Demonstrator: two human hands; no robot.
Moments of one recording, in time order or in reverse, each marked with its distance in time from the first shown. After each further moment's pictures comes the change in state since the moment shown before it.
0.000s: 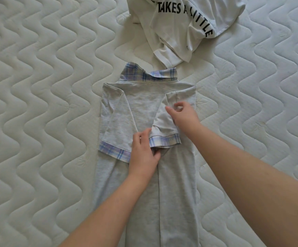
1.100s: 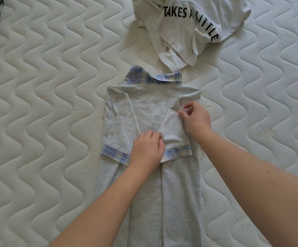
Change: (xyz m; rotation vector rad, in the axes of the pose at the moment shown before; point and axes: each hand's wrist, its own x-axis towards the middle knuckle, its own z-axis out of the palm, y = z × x) left_hand 0.030 0.001 -0.009 0.338 -0.078 0.211; right_hand 0.010 0.006 -0.014 -0.238 0.213 -0.130
